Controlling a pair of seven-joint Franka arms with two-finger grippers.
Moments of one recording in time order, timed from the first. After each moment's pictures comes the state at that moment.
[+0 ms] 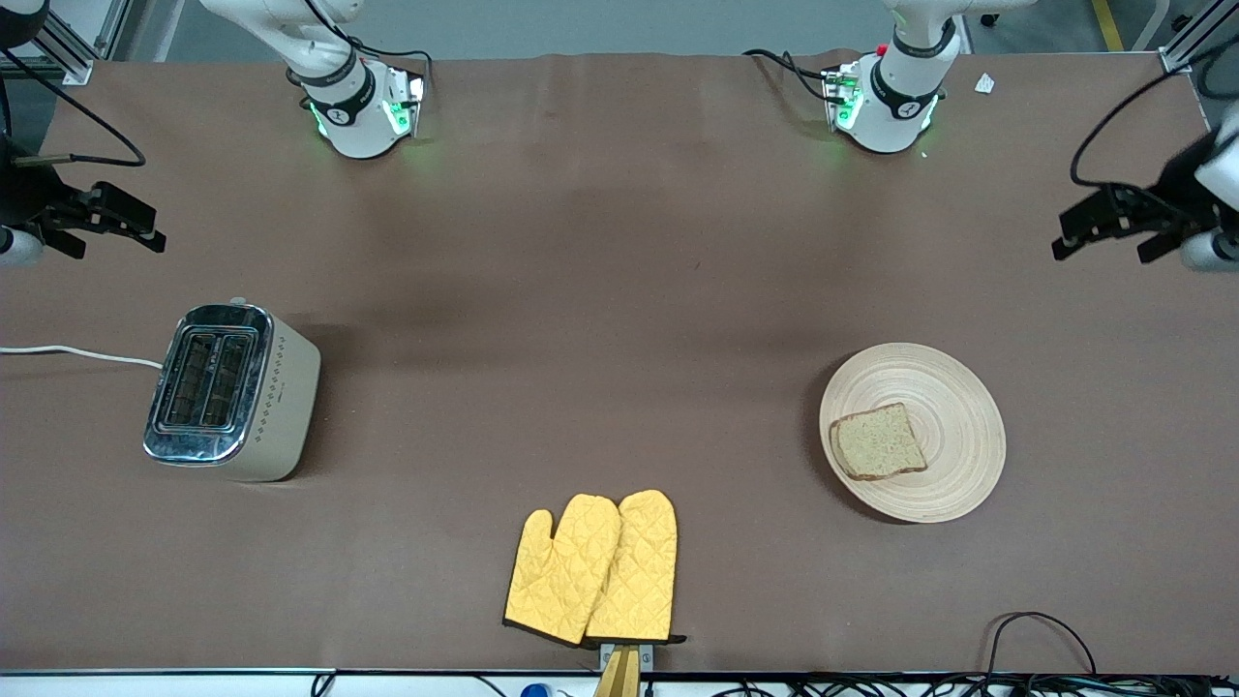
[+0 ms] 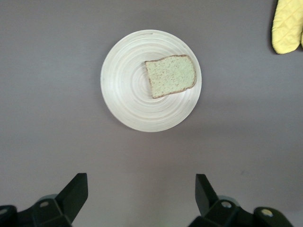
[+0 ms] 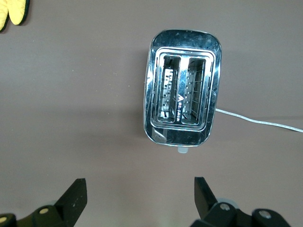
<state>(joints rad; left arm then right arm) 0.08 0.03 -0.05 -1.57 -0.14 1.59 0.04 -0.08 -0.11 0.00 -1.75 0.04 1.61 -0.13</state>
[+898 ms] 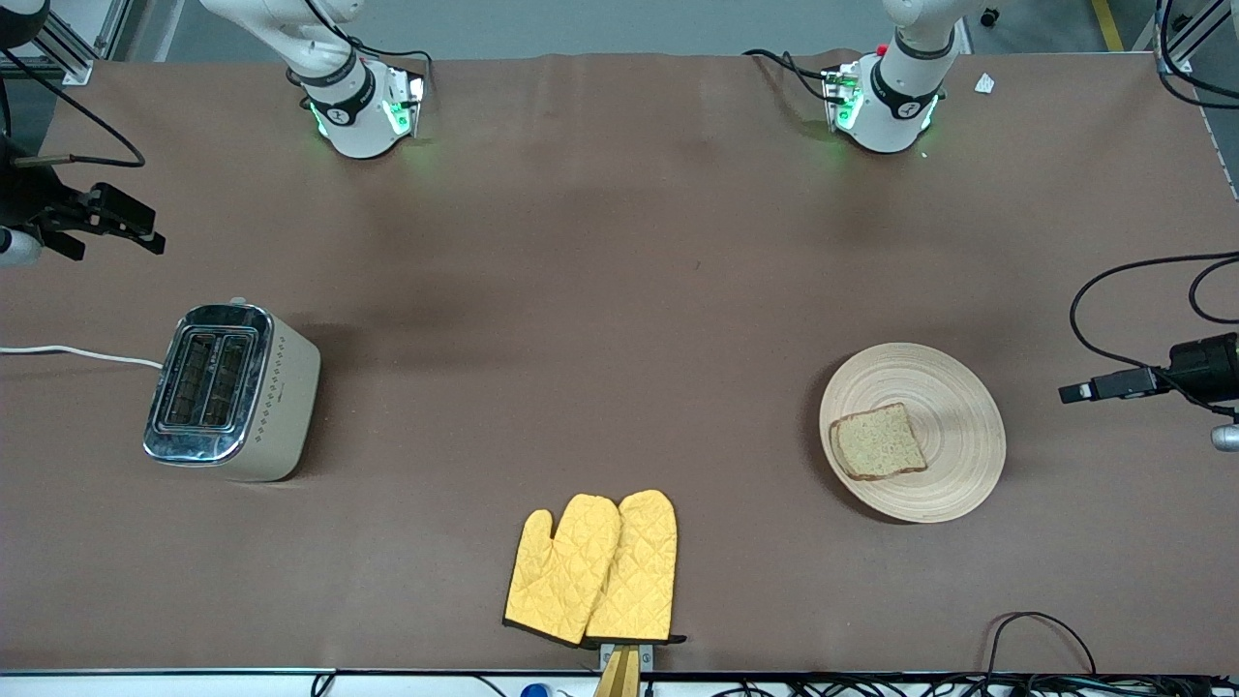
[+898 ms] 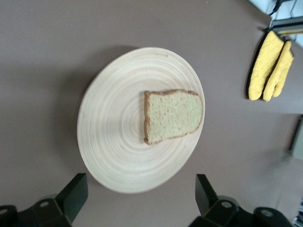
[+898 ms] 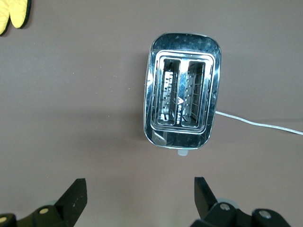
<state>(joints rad) 0.39 0.51 -0.04 -1.54 -0.61 1.77 0.40 -0.08 -0.11 0.01 -1.75 0.04 1.63 -0.13</state>
